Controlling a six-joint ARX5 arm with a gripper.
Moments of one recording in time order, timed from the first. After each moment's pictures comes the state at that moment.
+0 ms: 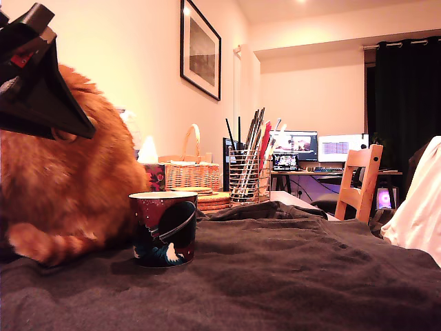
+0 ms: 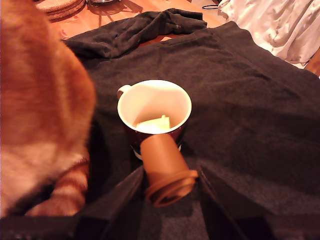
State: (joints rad) arm -0.71 0.79 0.44 -0.14 -0.08 -0.13
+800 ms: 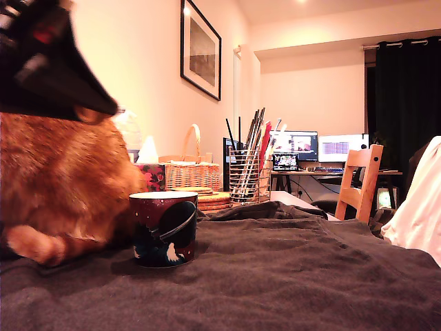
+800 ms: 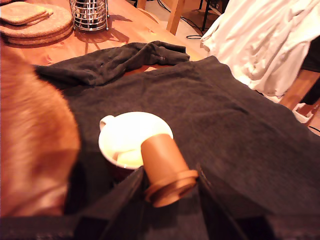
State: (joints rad) arm -0.71 0.89 0.44 0.05 -0.03 -0.18
